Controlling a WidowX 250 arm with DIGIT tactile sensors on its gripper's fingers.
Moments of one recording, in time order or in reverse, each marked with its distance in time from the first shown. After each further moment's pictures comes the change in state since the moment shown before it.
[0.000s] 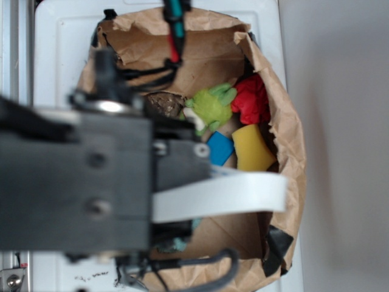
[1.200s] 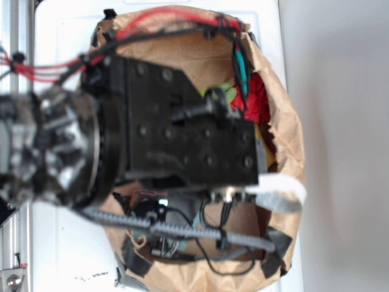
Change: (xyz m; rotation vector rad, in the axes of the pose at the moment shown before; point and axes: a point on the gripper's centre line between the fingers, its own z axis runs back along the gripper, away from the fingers) arm 0.018 -0.028 -0.086 -0.139 0.065 -0.399
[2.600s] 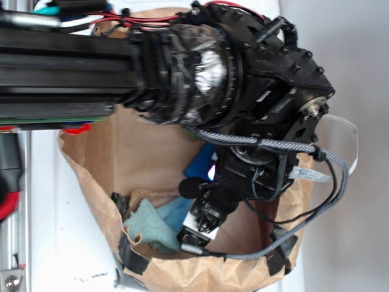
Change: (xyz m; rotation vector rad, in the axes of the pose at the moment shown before) arm 0.027 0.017 -0.014 -0.380 -0.047 -0.185
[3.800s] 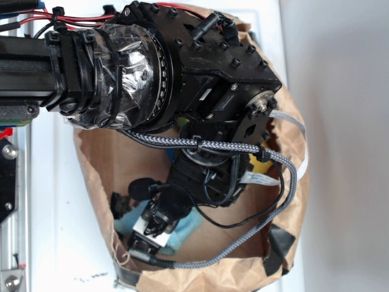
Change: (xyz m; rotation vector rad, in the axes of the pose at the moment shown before) arm -0.029 -0.048 -0.005 -0.112 0.052 -0.125
